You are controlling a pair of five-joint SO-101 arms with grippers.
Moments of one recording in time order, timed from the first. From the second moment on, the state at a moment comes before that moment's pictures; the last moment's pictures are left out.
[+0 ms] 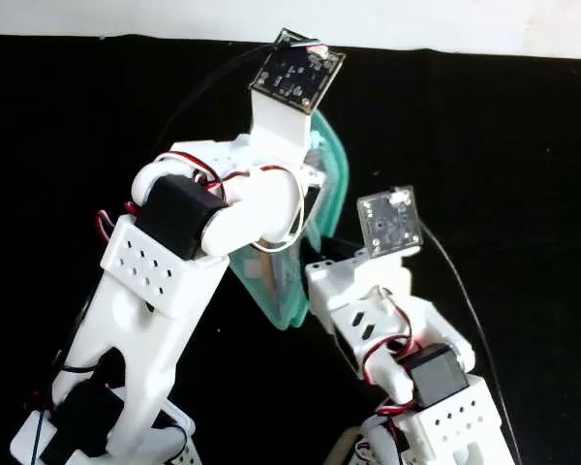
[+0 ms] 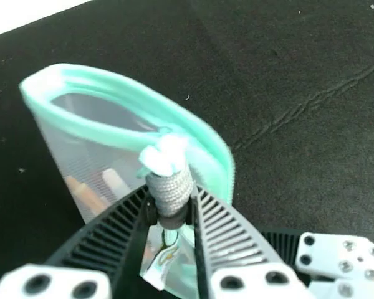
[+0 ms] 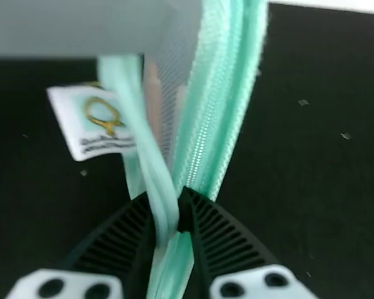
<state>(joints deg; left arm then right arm) 28.9 -16.7 -17.0 87.3 5.7 -31.6 -67.3 56.6 53.8 -6.6</state>
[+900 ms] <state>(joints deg) 27.9 -18.8 -19.6 90.5 -3.6 -28.0 -66.8 35.9 77.3 8.3</state>
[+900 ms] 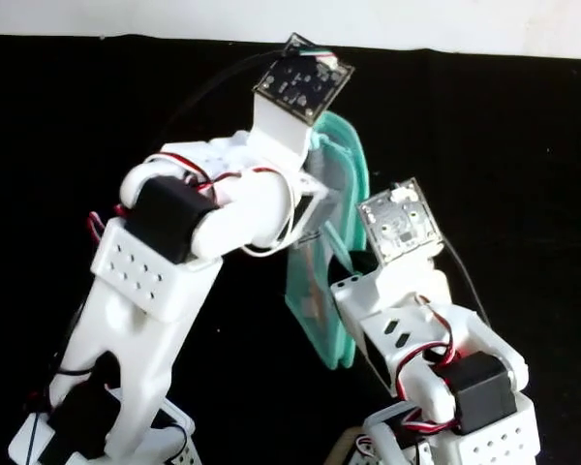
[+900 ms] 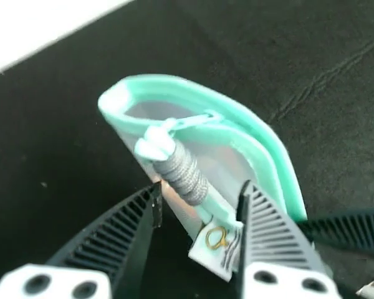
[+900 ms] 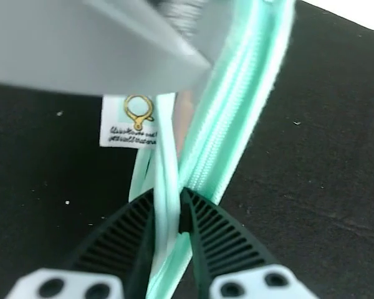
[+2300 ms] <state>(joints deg) 10.0 -24.7 -14.2 81.6 -0.7 -25.8 -67.7 36.1 93.2 32.4</state>
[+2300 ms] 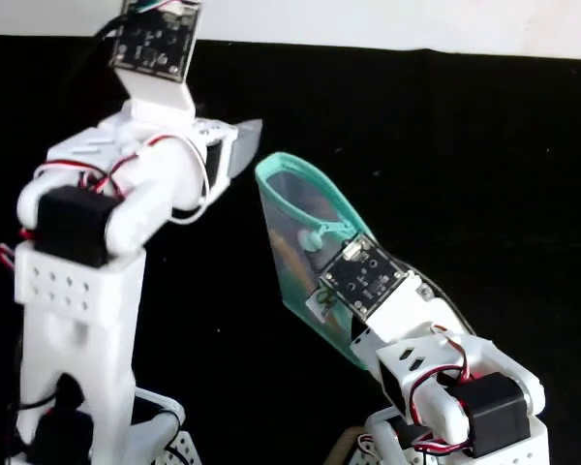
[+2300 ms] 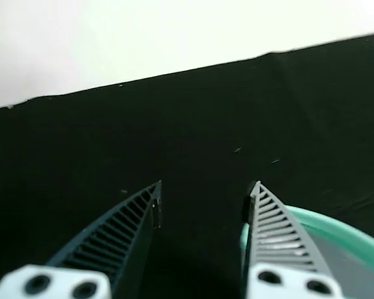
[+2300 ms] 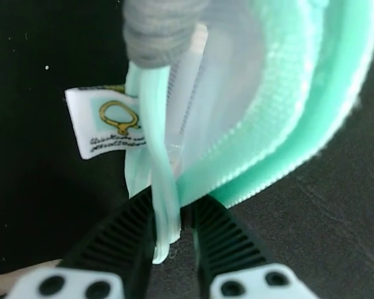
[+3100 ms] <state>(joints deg) 9.5 -22.9 -12.8 81.5 -2.3 -18.4 -67.6 37.4 94.3 37.6</state>
